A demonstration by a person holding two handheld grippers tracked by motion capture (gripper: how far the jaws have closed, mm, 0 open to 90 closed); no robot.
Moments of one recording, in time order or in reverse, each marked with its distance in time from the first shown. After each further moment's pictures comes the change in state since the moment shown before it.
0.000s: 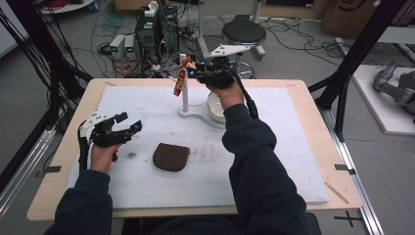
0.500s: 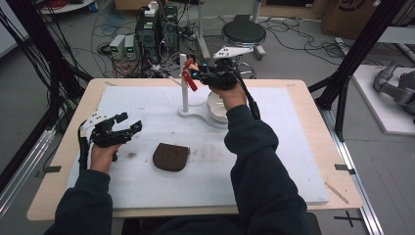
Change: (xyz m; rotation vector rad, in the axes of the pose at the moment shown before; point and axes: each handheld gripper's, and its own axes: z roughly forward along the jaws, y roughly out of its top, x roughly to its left) left arm 0.000 0.000 0.001 -0.002 -0.001 -0.003; right arm -0.007 -0.007 -0.002 -0.003 0.023 0.010
